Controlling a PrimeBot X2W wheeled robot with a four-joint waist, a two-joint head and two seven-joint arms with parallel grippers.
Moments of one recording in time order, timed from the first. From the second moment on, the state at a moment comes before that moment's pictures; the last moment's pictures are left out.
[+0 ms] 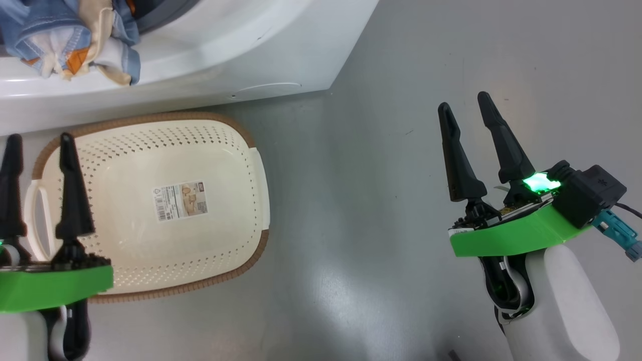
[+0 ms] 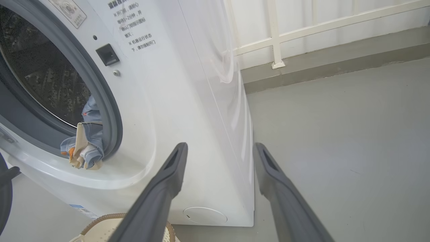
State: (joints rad) left arm -0.28 0.19 0.05 -0.04 -0.36 -0.13 -0.26; right arm -0.40 -0.06 0.15 0.03 0.40 0.12 -0.26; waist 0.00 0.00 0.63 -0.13
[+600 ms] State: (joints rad) left arm -0.27 0.19 0.01 -0.04 -0.36 -0.13 -0.26; right arm -0.39 -0.06 0.12 0.03 0.38 0.12 -0.26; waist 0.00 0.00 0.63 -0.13
